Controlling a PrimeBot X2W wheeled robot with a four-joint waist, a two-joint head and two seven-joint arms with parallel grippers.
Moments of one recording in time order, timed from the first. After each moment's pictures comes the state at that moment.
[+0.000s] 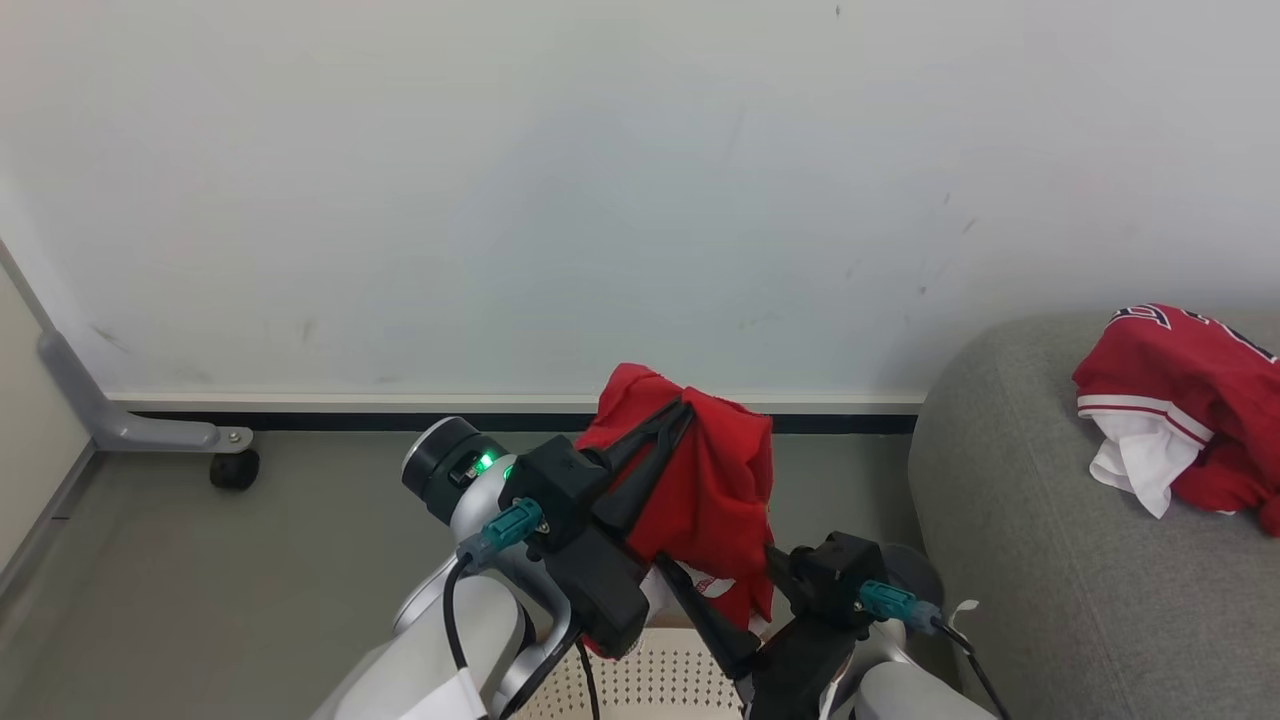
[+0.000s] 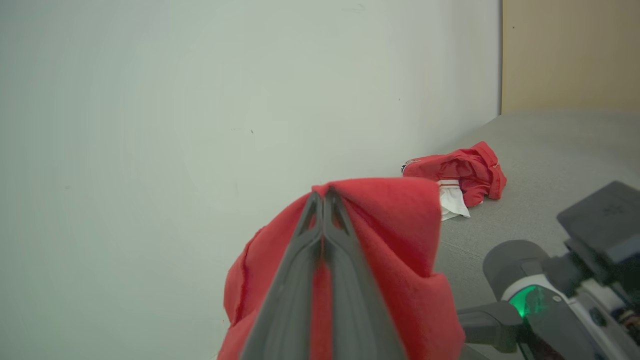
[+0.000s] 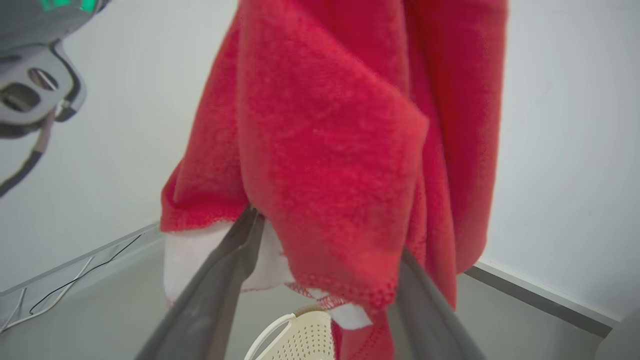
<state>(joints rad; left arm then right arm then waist) -0.52 0.12 -0.68 0.35 -0.35 -0.12 -0.15 -0.46 -0.08 0.82 0.60 0.45 0.12 -0.26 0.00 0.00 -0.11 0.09</state>
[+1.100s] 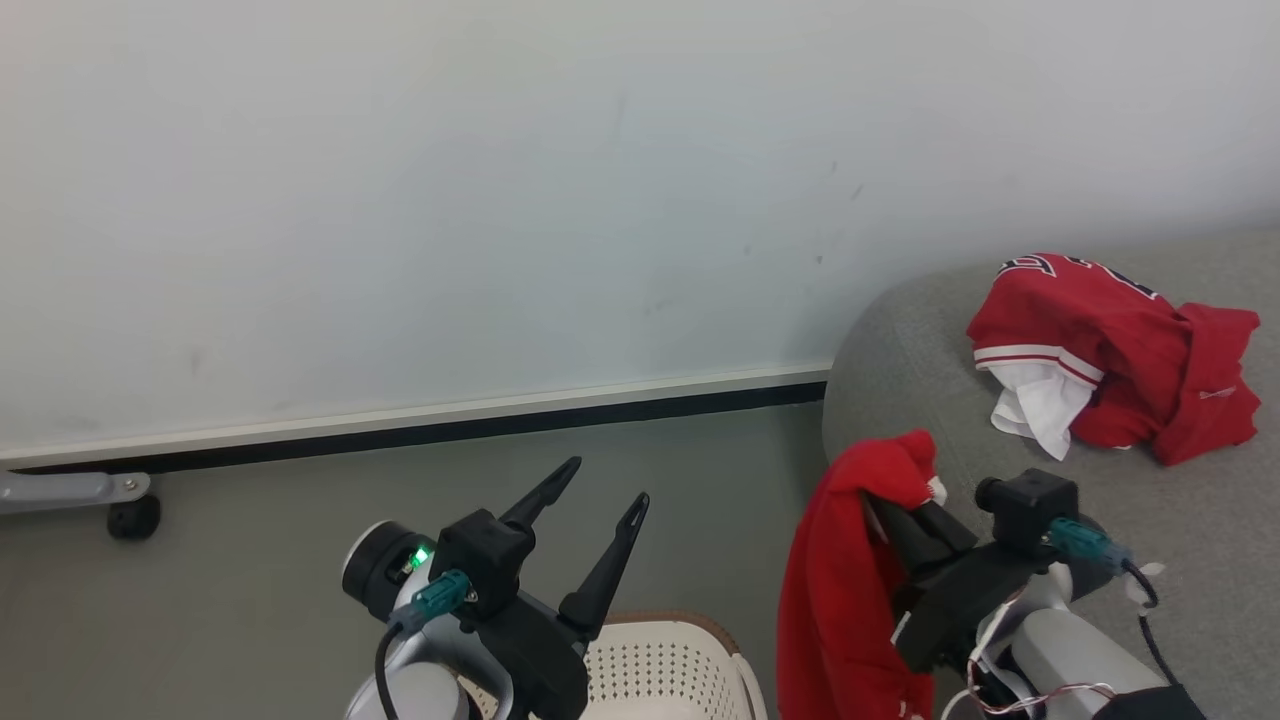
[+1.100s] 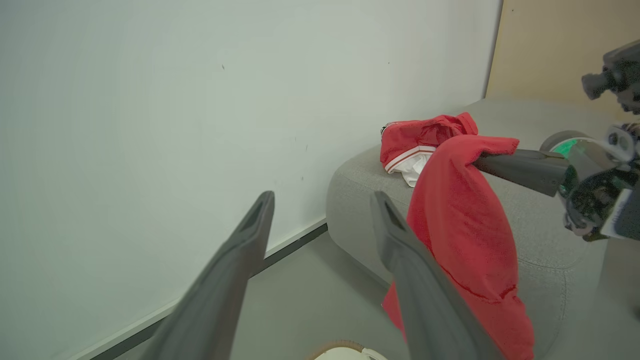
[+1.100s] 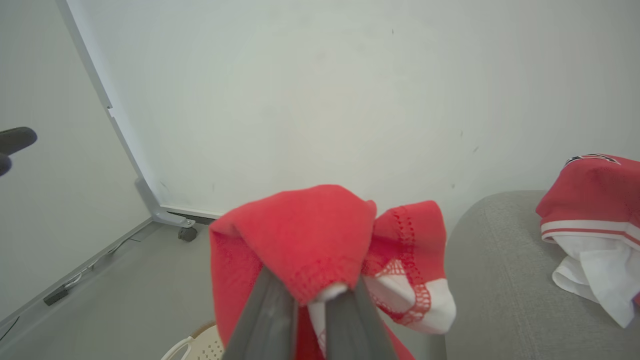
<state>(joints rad) -0.36 0.19 -0.62 0.30 -0.42 -0.08 -0.13 -0.47 -0.25 0.68 0.58 0.60 0.12 -0.26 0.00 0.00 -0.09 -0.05</state>
